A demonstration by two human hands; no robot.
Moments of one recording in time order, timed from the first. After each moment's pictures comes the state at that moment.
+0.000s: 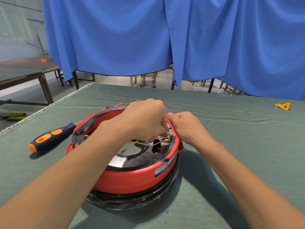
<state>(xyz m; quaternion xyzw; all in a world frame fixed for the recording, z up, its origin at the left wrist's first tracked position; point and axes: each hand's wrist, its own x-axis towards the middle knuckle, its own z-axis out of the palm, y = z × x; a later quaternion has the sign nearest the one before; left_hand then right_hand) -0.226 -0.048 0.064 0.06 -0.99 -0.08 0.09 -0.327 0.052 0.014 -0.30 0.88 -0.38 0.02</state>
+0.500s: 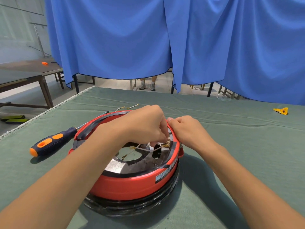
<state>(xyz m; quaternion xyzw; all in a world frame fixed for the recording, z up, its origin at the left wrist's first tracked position) -0.225 -0.056 0.064 0.01 -0.98 -0.20 0.04 -0.328 0.055 0.019 -0.29 0.90 -0.33 0.01</state>
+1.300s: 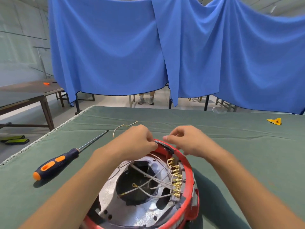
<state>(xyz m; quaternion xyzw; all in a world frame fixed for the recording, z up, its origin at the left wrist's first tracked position) -0.223 -0.068 0.062 0.14 -0.97 -0.21 0.08 -0.331 0.073 0.050 -0.33 0.88 -0.32 0.09</state>
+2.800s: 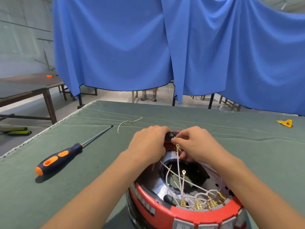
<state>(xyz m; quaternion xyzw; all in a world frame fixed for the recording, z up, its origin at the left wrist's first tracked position) -0.255 -0.068 0.025 0.11 -0.97 -0.07 0.18 -0.327 0.063 0.037 -0.32 0.89 -0.33 0.06</state>
